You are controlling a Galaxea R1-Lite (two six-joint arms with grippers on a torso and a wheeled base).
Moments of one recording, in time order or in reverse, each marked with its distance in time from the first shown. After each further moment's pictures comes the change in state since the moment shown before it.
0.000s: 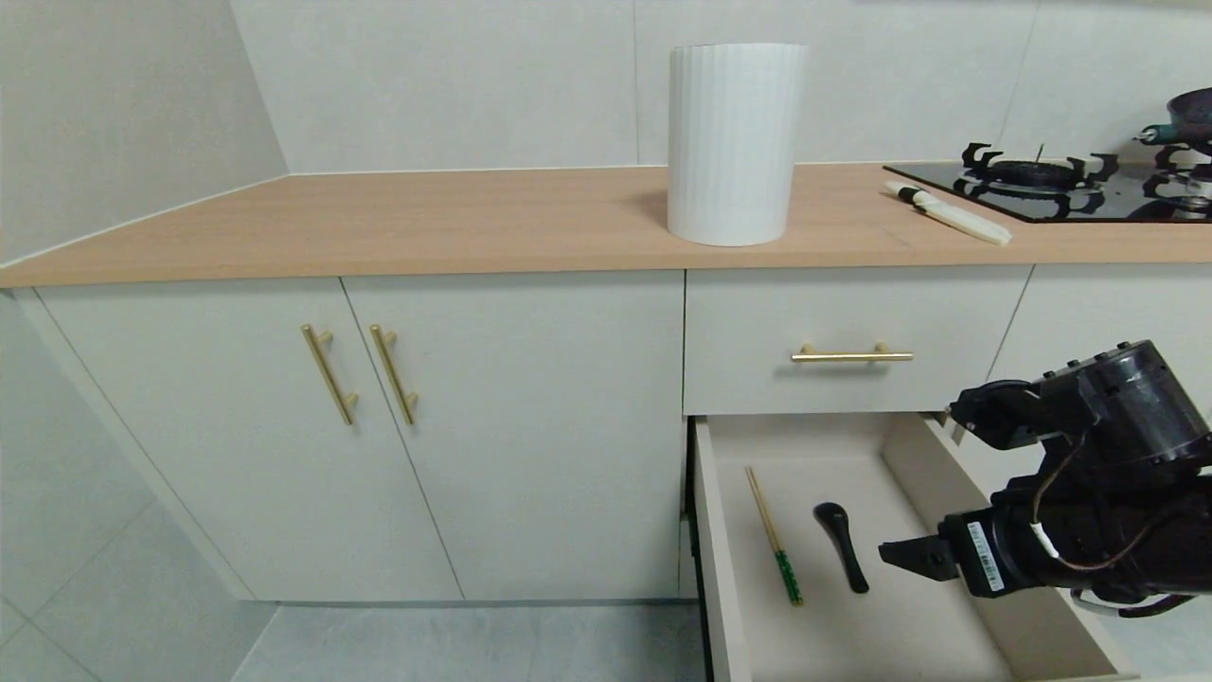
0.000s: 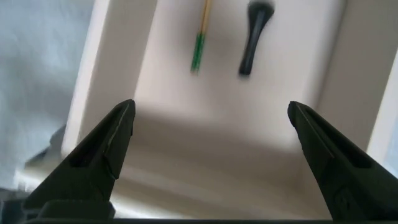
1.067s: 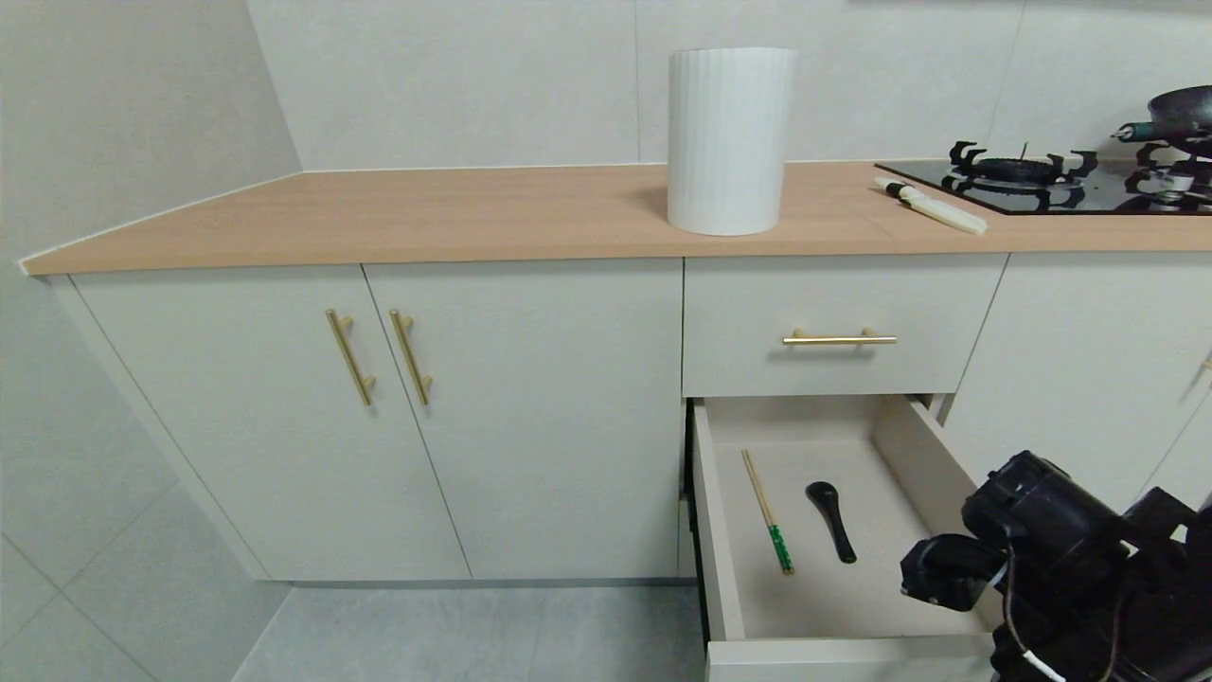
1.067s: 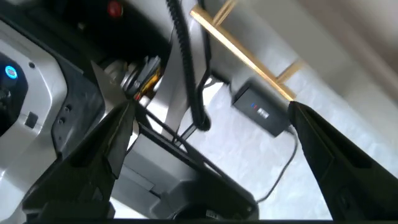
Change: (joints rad) left arm 0.000 0.000 0.000 0.001 0.000 0.000; right arm 0.063 0.133 0.030 0.351 0.211 -0.309
